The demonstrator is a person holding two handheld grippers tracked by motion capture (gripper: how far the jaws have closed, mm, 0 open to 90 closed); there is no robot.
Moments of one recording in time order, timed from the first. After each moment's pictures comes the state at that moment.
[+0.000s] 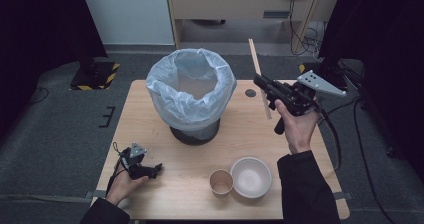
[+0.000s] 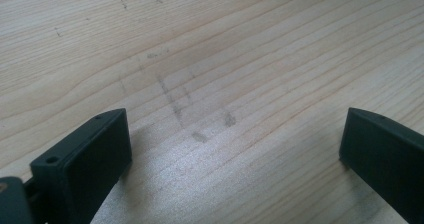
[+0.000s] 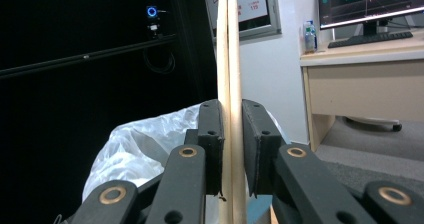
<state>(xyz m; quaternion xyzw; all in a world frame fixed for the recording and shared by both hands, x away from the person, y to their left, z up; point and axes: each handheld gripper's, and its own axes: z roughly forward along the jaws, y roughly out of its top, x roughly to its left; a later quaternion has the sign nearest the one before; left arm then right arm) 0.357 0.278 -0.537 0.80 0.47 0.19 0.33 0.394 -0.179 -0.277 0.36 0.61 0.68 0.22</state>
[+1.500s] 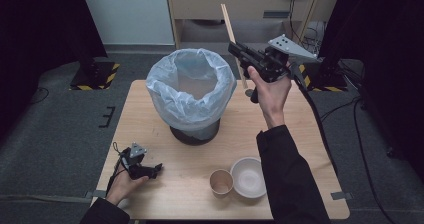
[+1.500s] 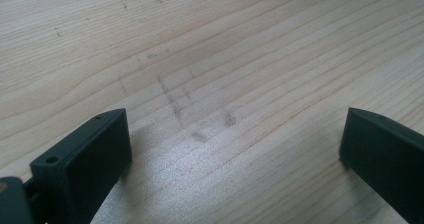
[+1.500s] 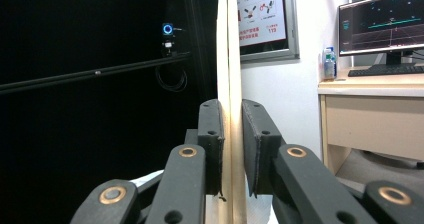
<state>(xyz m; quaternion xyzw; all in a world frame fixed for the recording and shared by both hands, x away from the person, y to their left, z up) 0.358 0.278 -0.537 0.80 0.47 0.19 0.33 0.445 -0.119 -0.231 0.32 0.60 0.70 0.22</state>
